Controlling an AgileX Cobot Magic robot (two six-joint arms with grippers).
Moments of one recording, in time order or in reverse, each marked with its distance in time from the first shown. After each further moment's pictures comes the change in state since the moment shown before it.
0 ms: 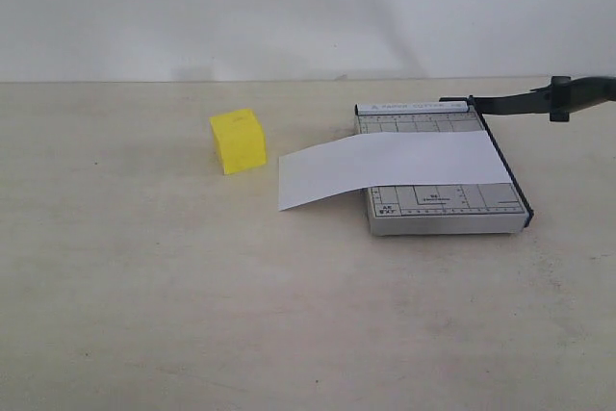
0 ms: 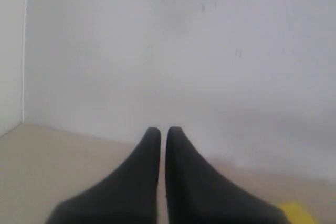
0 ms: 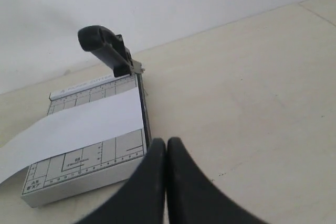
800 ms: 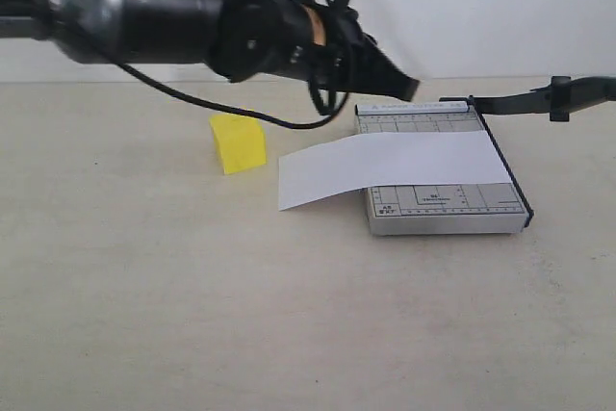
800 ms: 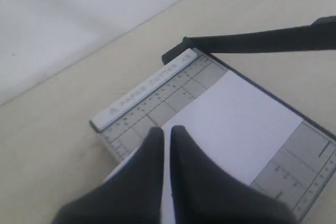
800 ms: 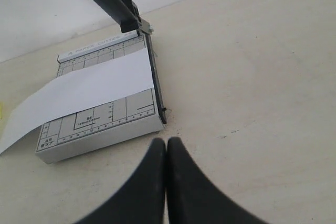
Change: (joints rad) left arm -0.863 1.594 -1.168 0.042 0.135 0.140; right arm 0.000 0.000 0.000 0.009 0.131 0.021
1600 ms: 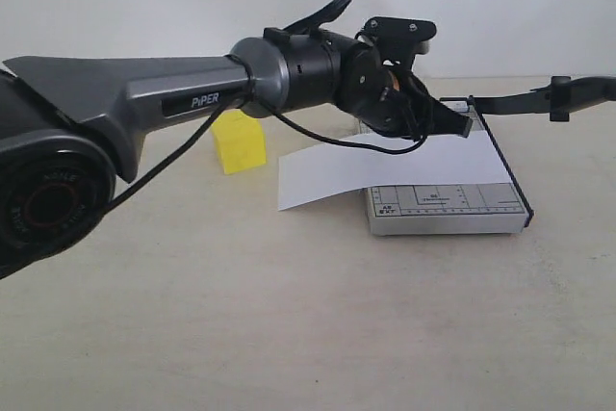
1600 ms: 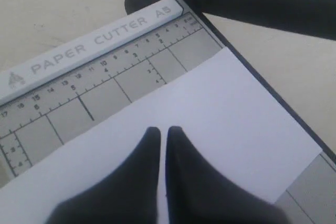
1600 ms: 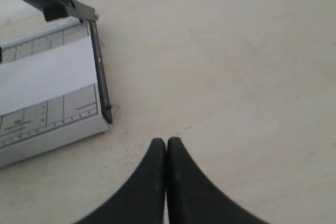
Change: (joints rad) left arm -0.025 0.441 -0.547 -0.245 0.268 0.043; right arm 0.000 0.341 0.000 -0.016 -0.258 -0.005
